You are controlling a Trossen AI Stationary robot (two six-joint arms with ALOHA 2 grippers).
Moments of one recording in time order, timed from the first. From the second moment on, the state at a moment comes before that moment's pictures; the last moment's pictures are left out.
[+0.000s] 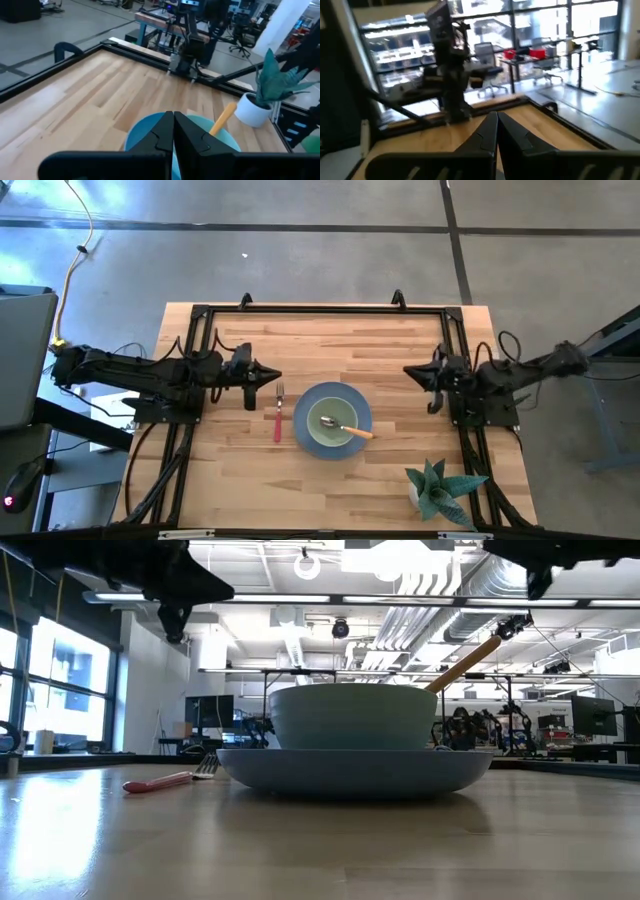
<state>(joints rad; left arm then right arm) 0.11 0.82 0.44 0.18 -0.16 -0.30 0.34 0.42 0.36 0.16 0.57 0.09</state>
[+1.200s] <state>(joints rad) 0.11 0.78 0.13 0.61 -0.09 -0.27 -0.01 0.02 0.06 0.29 0.16 0.14</state>
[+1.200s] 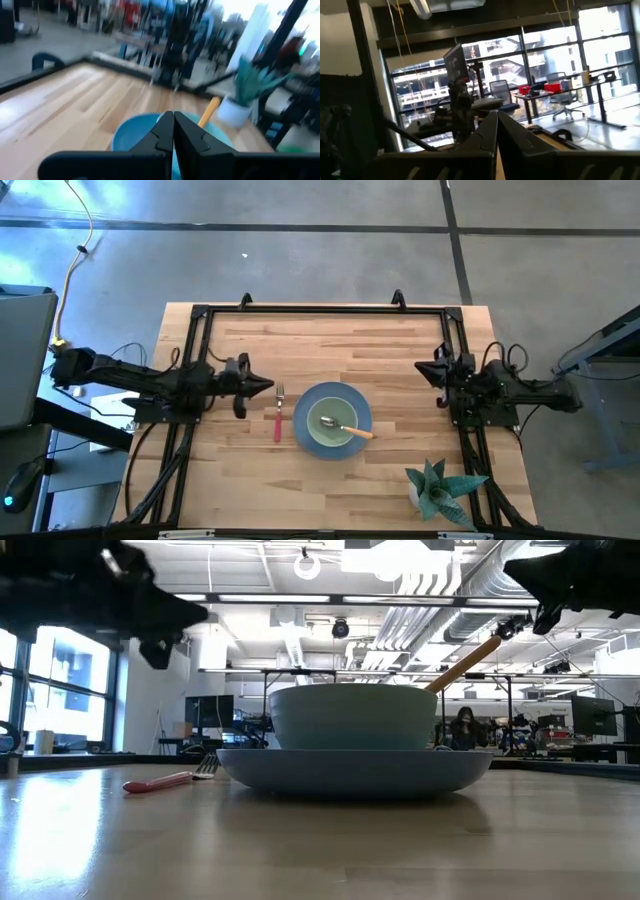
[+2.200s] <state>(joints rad) 0.21 0.53 0.02 0.44 0.03 -0.27 -0.01 0.01 0.06 0.20 0.30 0.06</state>
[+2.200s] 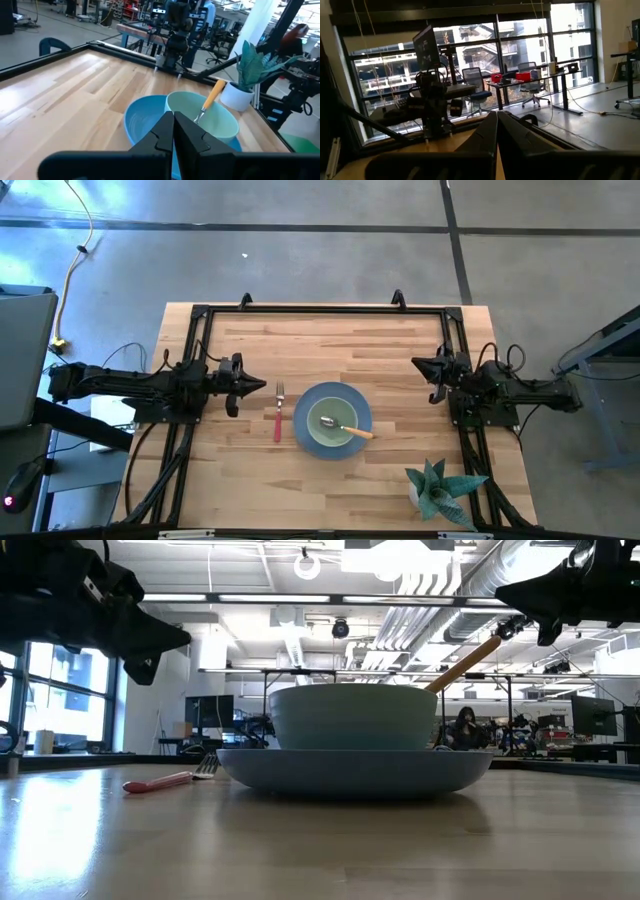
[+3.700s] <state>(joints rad) 0.21 0.01 0.02 0.13 0.03 -0.27 -0.01 0.01 0.06 0.15 0.30 0.13</state>
